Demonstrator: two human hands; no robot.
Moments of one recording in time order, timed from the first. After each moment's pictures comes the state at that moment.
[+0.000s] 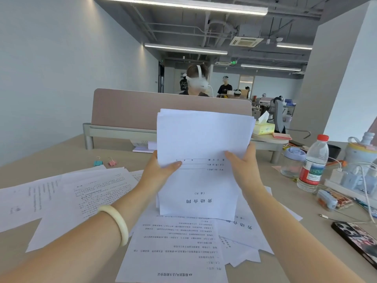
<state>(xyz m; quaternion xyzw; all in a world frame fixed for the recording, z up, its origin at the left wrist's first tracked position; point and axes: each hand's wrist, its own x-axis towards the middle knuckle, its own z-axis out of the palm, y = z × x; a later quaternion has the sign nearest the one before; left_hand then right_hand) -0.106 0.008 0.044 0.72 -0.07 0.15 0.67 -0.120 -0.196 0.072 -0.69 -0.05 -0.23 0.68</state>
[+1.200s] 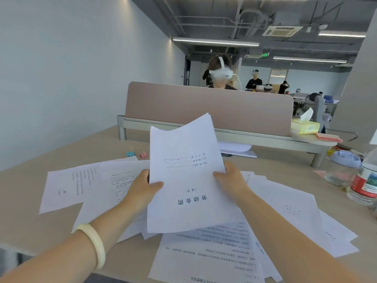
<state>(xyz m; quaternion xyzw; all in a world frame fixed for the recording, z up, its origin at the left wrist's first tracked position) -0.126 0.104 0.002 0.82 0.09 0.11 0.55 -0.075 -0.112 0.027 -0.84 -0.02 -0.03 0.54</state>
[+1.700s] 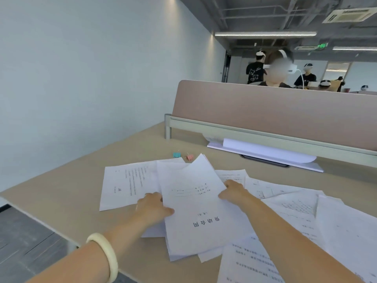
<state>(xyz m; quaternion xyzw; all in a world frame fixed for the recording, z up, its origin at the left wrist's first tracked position) -0.127 0.215 -0.036 0.89 0.26 0.00 0.37 0.002 0.019 -0.022 -0.95 -0.05 0.15 0.27</state>
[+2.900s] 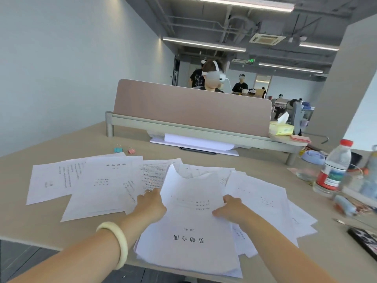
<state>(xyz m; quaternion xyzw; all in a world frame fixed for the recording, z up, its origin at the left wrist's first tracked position) -0.133 0.060 -0.044 0.95 0.12 -0.04 0.29 -0.126 -0.163 -0.015 -0.93 0.08 0.16 0.32</state>
